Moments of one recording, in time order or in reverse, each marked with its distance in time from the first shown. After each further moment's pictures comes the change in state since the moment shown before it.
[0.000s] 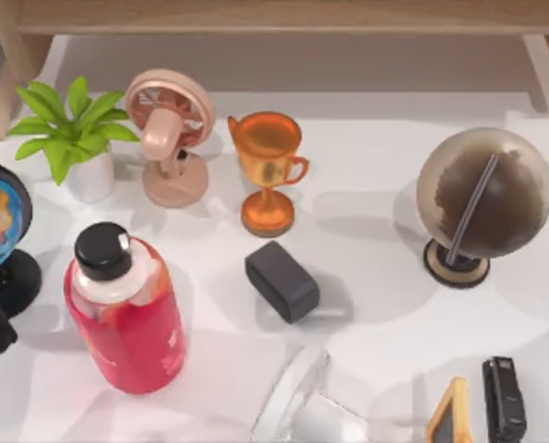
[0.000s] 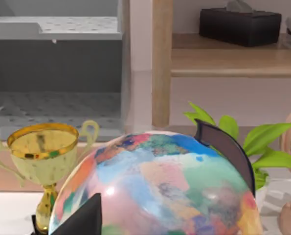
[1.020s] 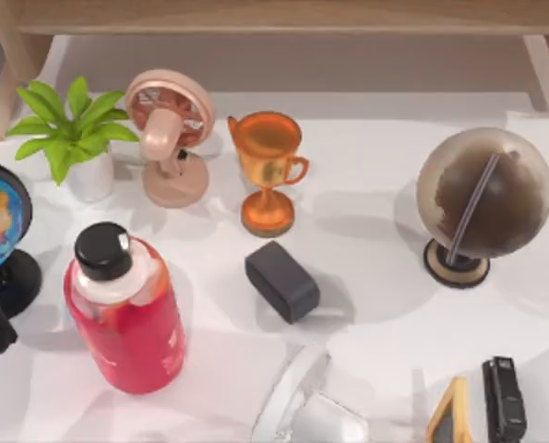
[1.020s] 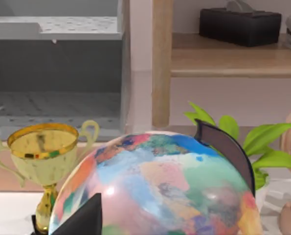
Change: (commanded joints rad) left arm 0.000 0.000 0.000 0.000 0.000 0.000; right arm -0.024 -0.052 -0.115 0.063 -0.024 0.001
